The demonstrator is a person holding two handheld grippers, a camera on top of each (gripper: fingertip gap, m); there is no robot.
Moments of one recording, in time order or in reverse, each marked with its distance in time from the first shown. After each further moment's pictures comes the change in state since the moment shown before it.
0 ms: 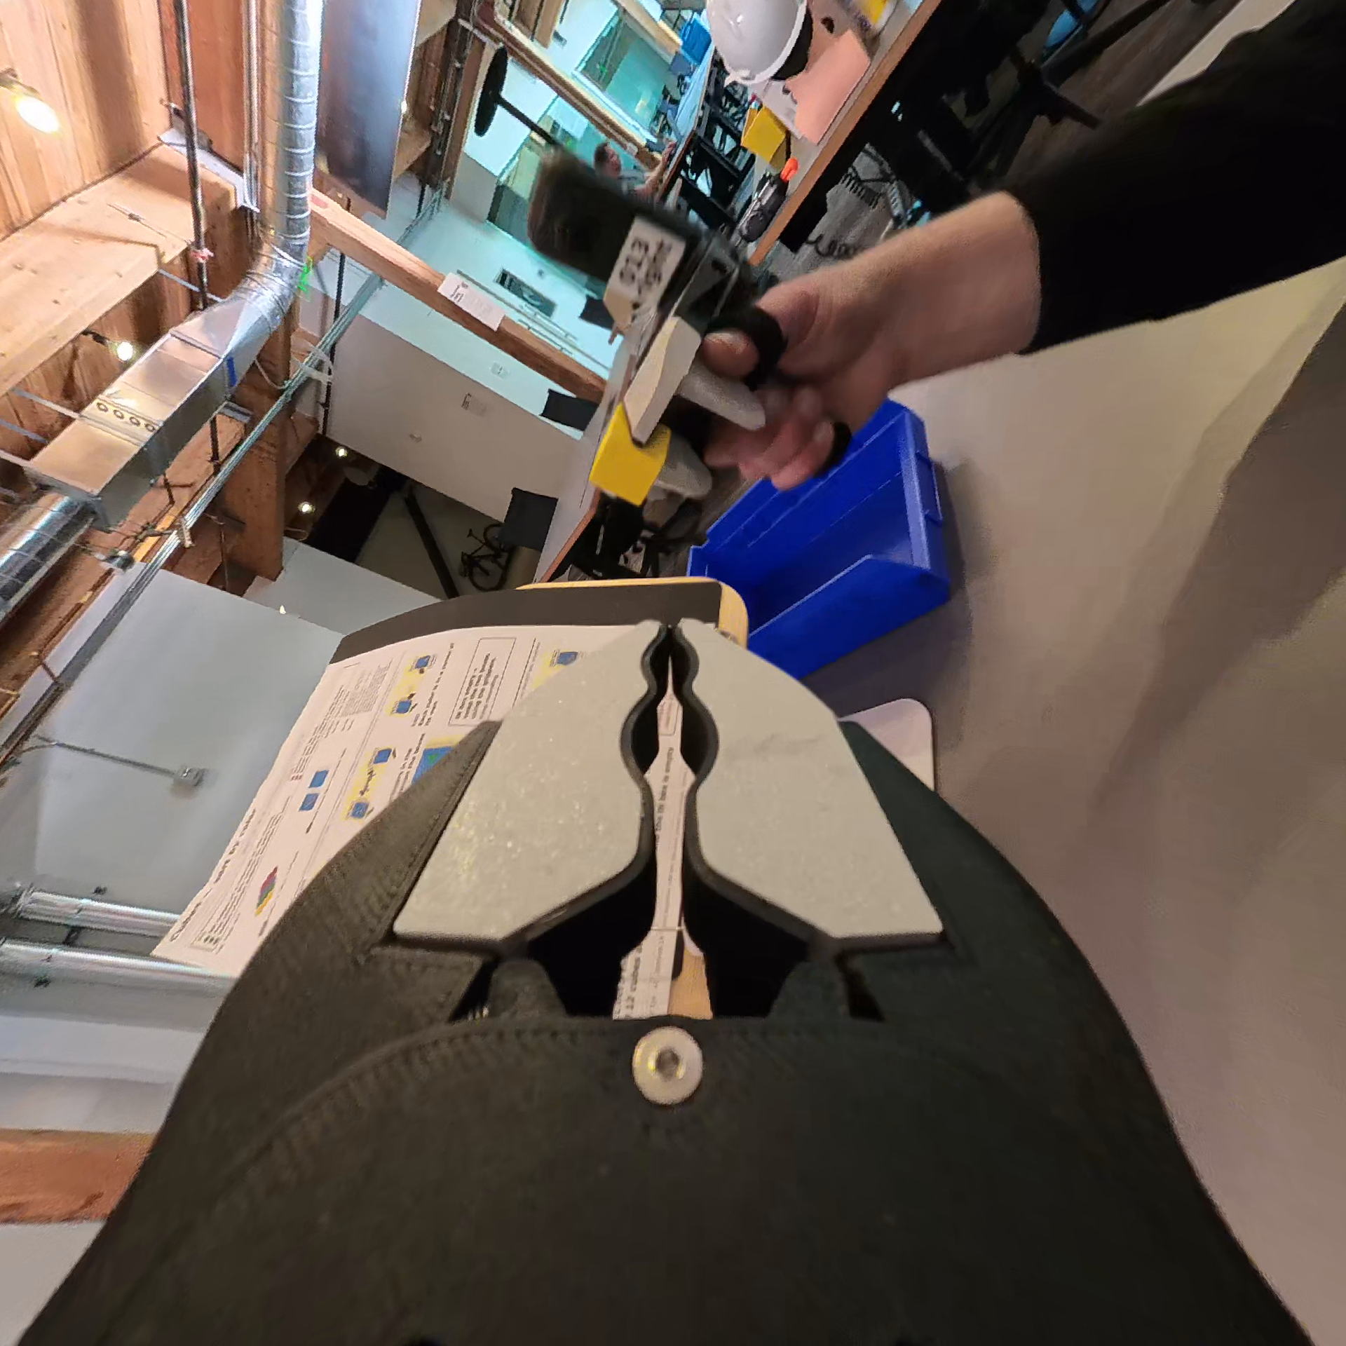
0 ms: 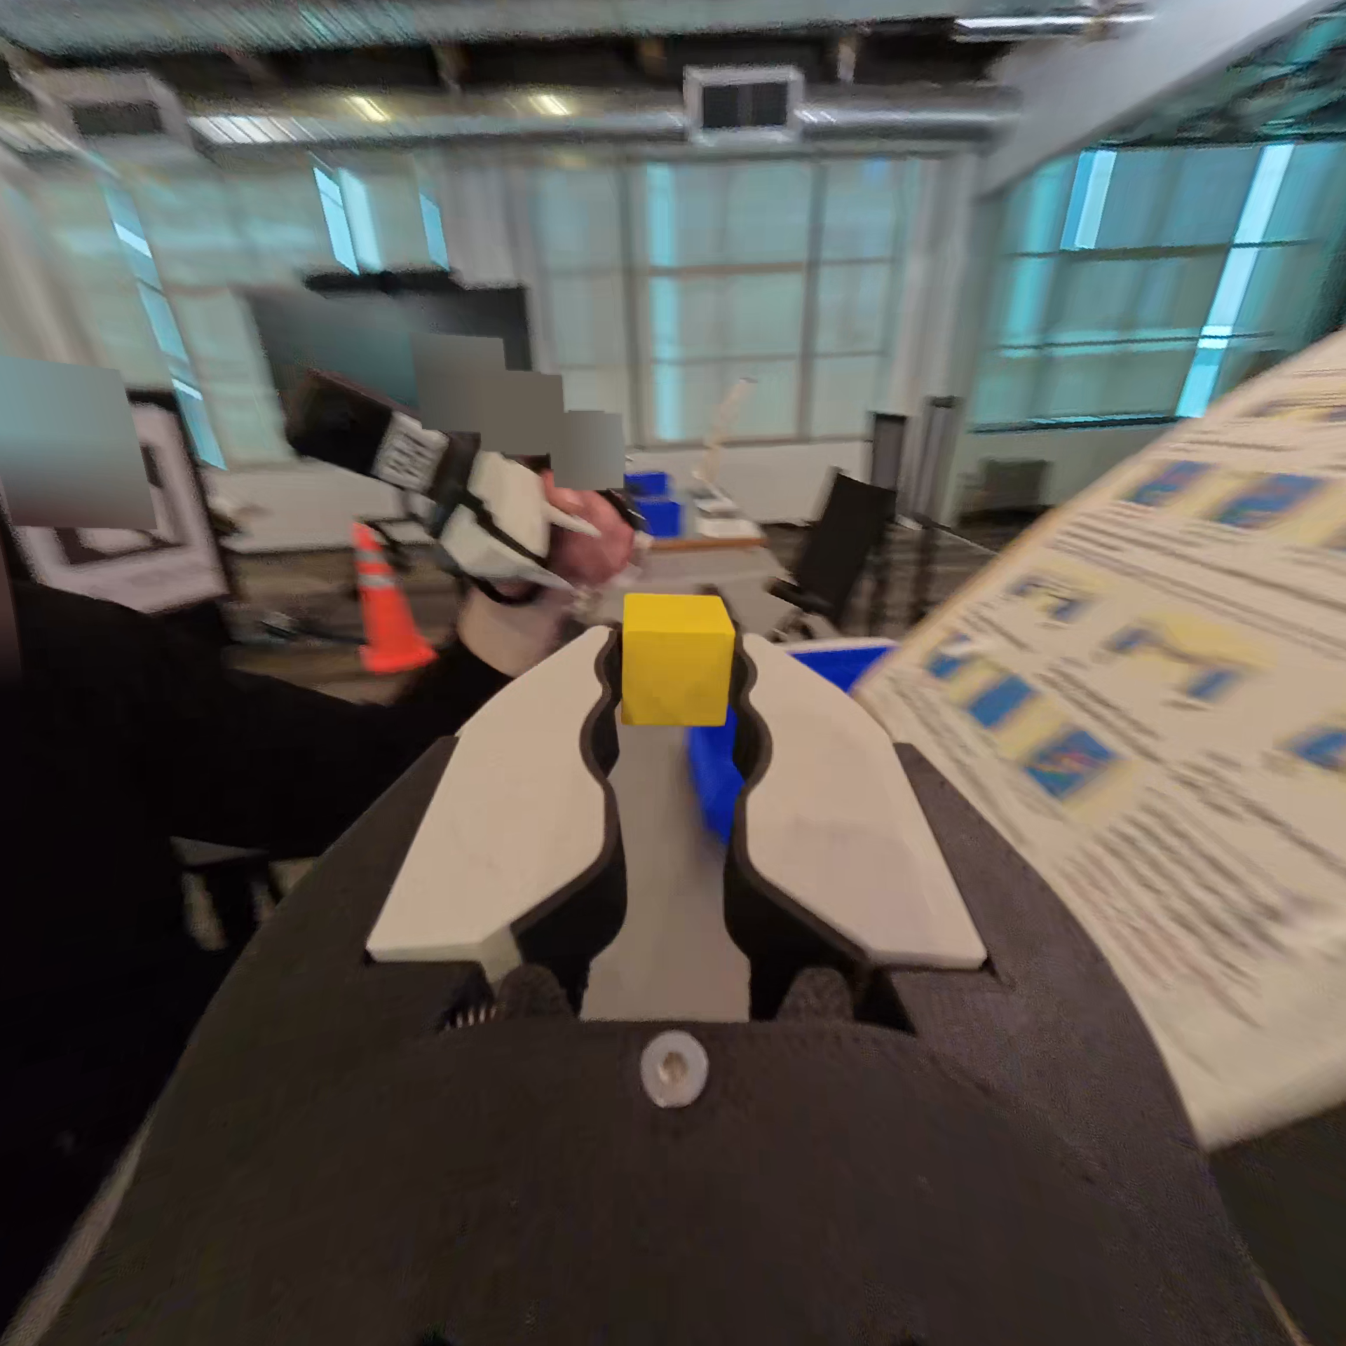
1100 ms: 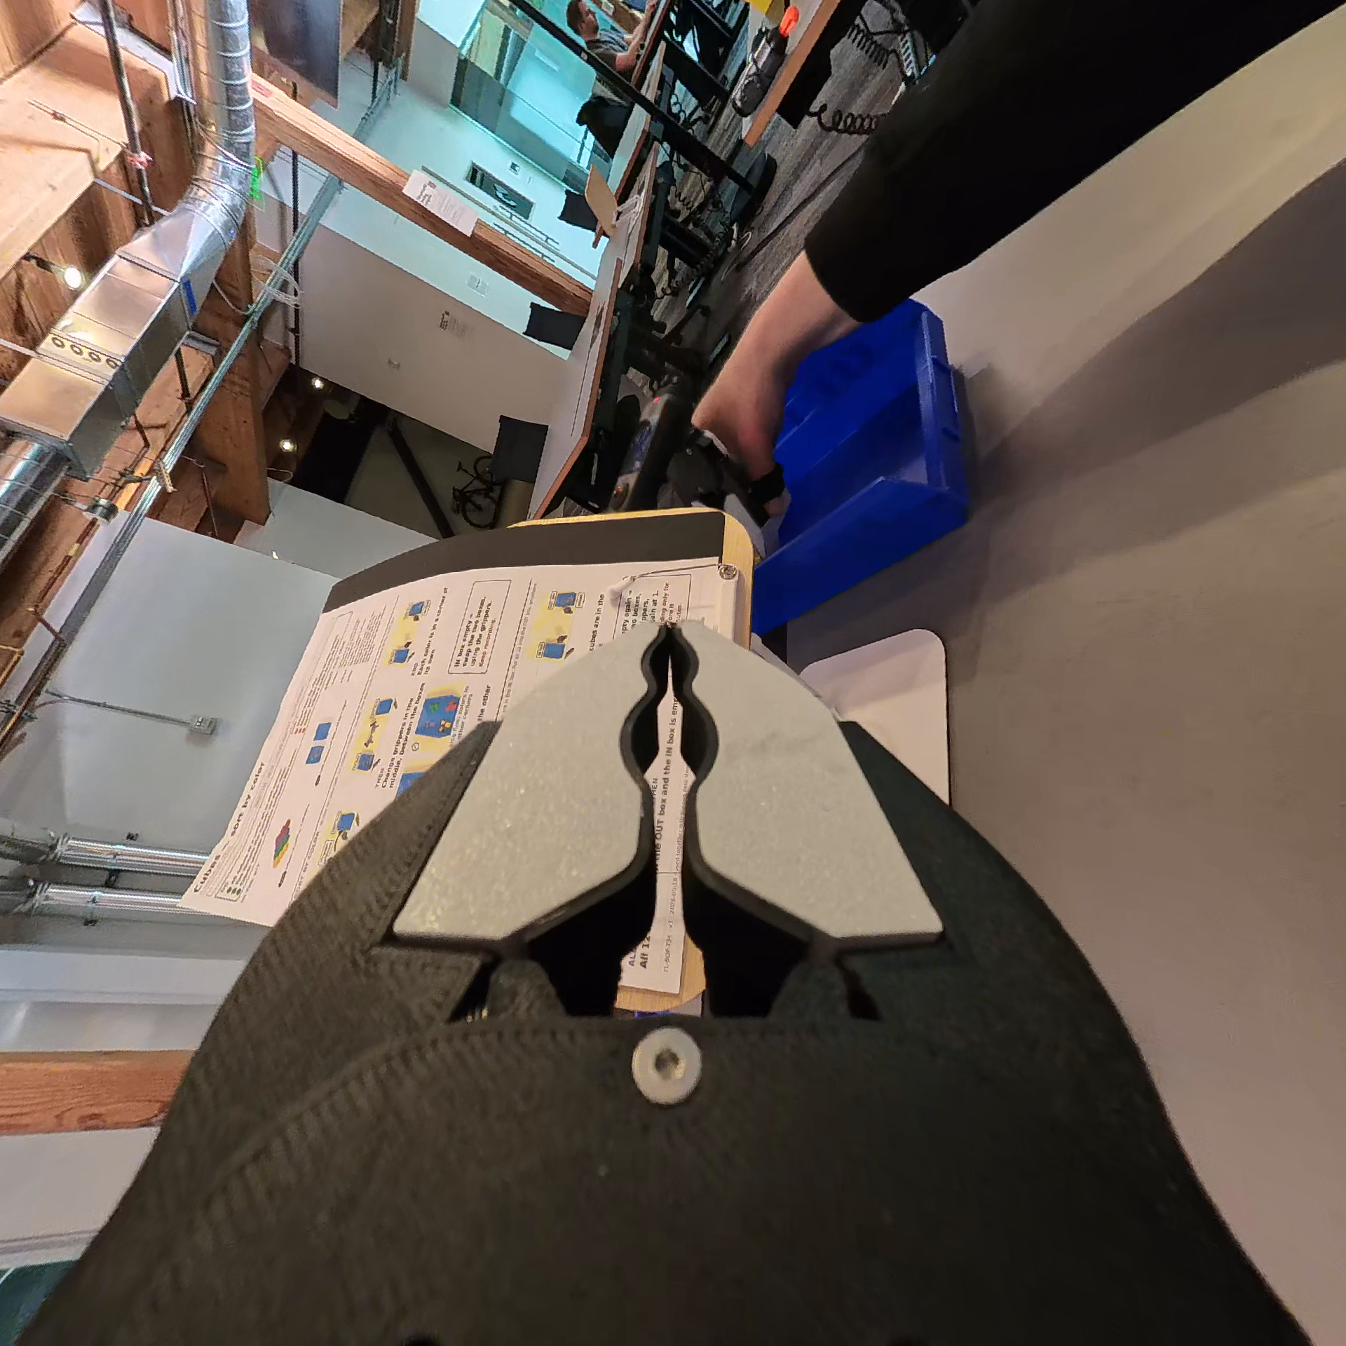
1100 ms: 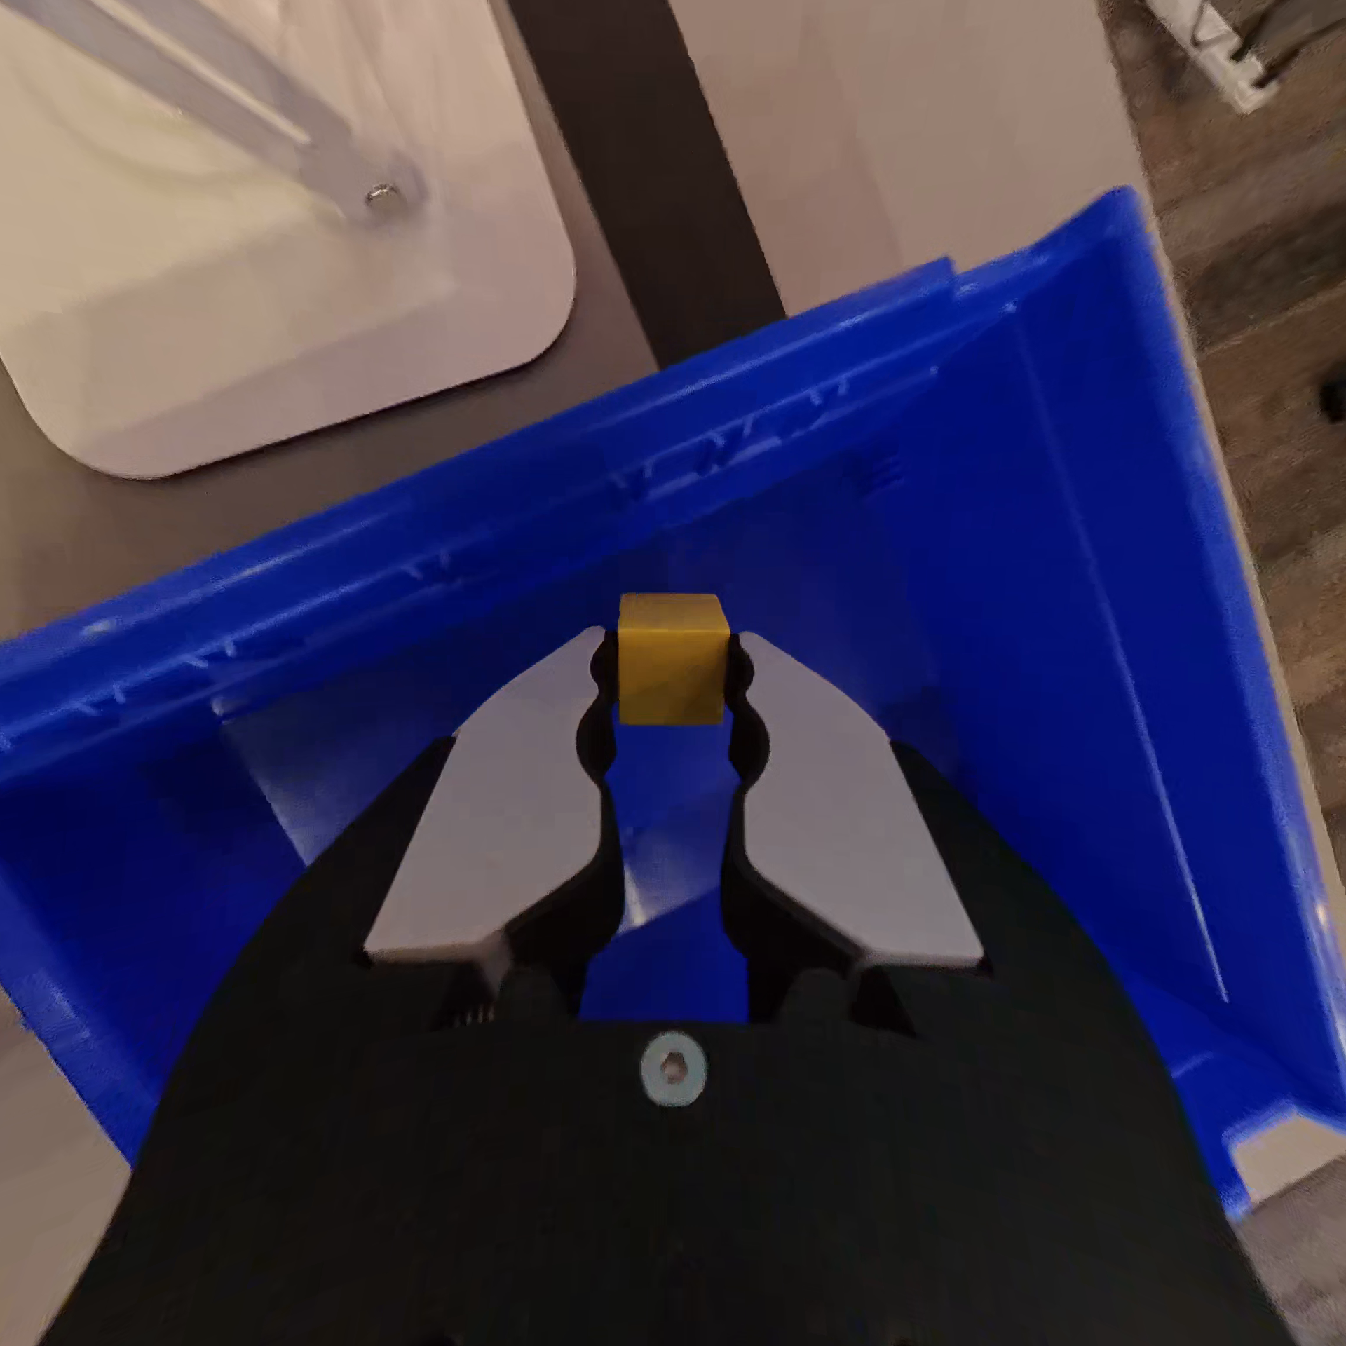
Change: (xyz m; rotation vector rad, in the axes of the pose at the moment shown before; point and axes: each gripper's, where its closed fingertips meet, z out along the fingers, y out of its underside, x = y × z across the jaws) left arm -0.002 0.019 0.006 -0.120 0.016 0.033; right arm 0.242 0.226 -0.182 -1.244 0.449 0.046
